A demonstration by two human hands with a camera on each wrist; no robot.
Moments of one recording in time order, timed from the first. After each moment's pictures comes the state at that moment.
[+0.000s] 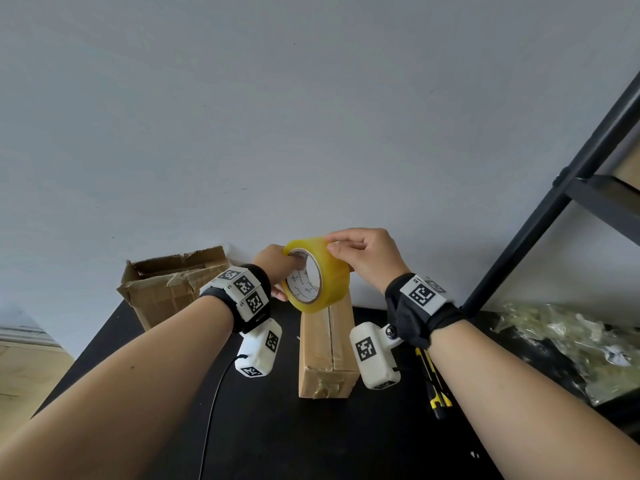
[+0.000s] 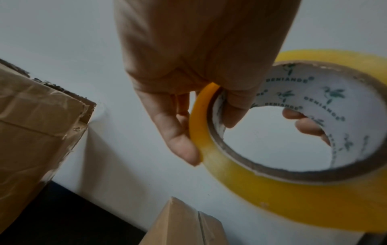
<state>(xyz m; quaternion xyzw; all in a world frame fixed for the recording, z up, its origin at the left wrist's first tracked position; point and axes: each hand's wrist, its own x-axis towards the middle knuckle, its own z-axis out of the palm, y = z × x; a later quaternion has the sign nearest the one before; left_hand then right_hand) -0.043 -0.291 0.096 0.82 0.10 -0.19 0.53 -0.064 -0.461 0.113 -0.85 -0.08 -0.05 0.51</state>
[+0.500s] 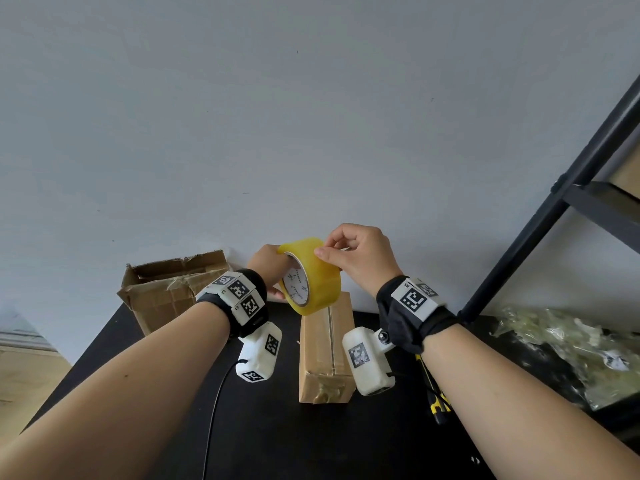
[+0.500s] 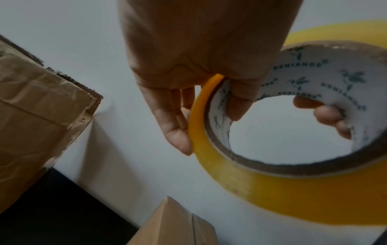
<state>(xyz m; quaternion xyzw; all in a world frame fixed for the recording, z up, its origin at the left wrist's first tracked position) -0.040 -0.282 0.098 0.82 0.10 -0.16 0.54 -0.068 -0.445 0.123 -0.86 -0.10 -0.11 0.48</state>
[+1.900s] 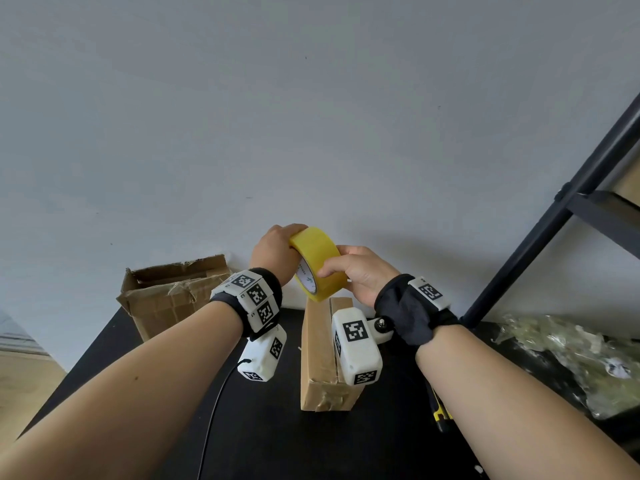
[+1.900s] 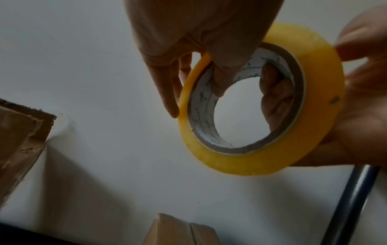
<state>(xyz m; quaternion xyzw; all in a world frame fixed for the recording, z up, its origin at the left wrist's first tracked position) -0.028 -0.284 0.103 0.92 -0.04 0.06 0.39 -0.057 -0.429 0.121 -0.74 0.05 0.17 0.65</state>
